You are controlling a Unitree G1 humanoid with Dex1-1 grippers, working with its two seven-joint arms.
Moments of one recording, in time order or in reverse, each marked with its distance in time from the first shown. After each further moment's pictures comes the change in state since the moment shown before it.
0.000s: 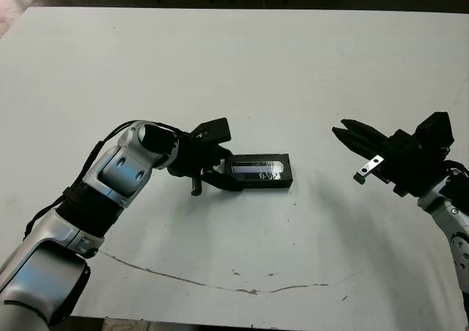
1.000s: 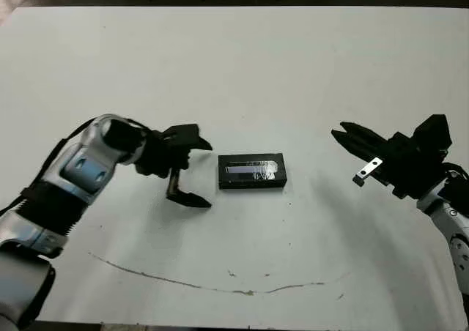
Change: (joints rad) left arm 0.105 0.262 0.128 0.034 -0.036 -0.305 -0.150; right arm 0.006 -0.001 0.006 0.018 0.001 -0.005 0.003
